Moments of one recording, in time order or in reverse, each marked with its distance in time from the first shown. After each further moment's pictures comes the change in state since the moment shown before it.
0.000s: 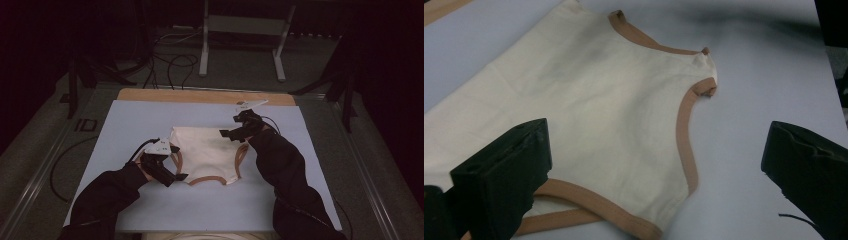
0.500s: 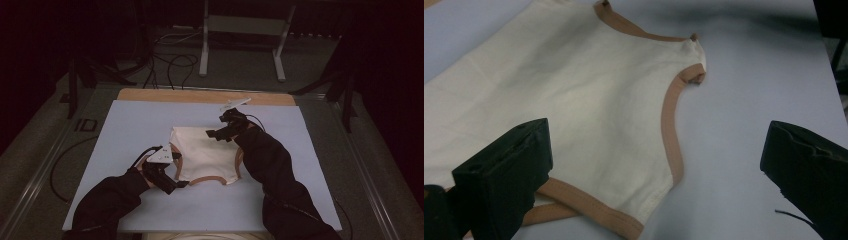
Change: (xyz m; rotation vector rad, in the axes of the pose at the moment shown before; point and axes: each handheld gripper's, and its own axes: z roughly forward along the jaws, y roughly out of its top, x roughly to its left) left arm -0.013 -0.010 0.010 0.028 -0.005 0.047; right arm 0.019 0.019 0.035 0.029 0.050 -0.033
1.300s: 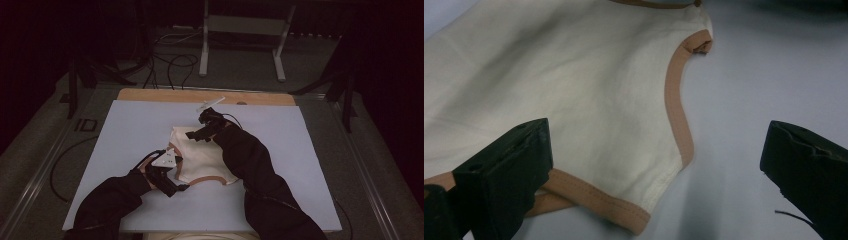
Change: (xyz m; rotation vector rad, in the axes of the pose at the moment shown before) left arm 0.003 -0.013 0.016 0.040 -0.021 0.027; right arm 0.023 0.026 0.058 0.039 0.074 -0.034
